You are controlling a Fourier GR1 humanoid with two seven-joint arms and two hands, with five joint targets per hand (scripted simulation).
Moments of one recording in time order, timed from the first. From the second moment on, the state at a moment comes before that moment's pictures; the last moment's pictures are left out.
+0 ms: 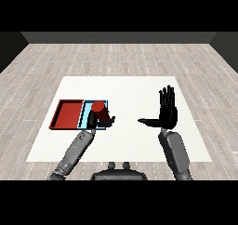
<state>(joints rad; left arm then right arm) -0.34 0.15 -0.39 -1.39 0.11 0.49 -0.17 -0.24 -0.18 0.13 -1.77 -0.30 -0.29 -0.27</state>
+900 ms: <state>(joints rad) -0.51 0.42 -0.15 -1.15 -0.01 0.41 0.00 -0.02 -0.20 0.05 -1.53 -0.29 -0.14 -0.43</state>
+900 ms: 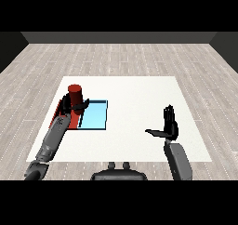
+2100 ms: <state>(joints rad) -0.73 0.46 0.03 -0.14 -0.10 0.41 -0.12 -0.02 -0.21 0.02 -1.53 -0.24 -0.10 -0.54</state>
